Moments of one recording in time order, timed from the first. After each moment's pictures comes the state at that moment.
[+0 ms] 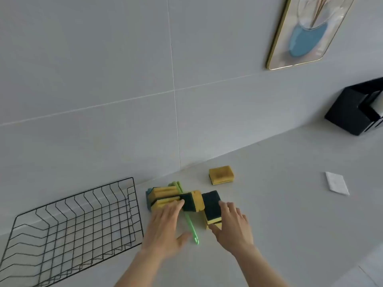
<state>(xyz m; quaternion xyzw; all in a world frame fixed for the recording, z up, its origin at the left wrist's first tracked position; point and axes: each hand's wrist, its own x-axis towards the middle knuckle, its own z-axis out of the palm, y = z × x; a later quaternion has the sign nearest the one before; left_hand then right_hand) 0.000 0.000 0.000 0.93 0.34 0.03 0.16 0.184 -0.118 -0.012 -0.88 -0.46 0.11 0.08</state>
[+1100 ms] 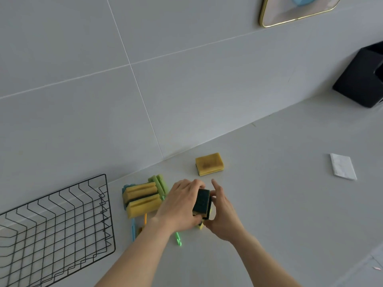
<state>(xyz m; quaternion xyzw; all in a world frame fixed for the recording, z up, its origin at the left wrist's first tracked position) 0.137 0.022 -0.015 0.96 0.21 0.03 0.19 0.257 -0.103 -0.059 -0.77 -0.41 0.33 0.35</state>
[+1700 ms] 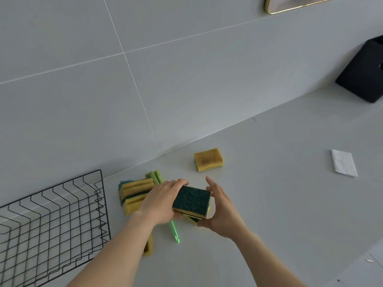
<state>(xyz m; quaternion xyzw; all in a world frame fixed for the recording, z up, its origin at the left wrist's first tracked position) 0.111 0.060 -0.043 0.95 0.25 -0.05 0.19 0.264 -0.102 -0.066 -0.77 -0.44 0.32 0.32</state>
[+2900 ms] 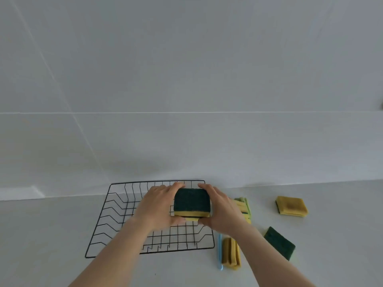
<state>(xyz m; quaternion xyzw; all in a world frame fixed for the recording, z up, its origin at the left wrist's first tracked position) -0.191 0.133 0.060 0.90 0.40 0.10 0.12 0.025 0.055 0.062 -0.67 -0.69 0.18 0.18</state>
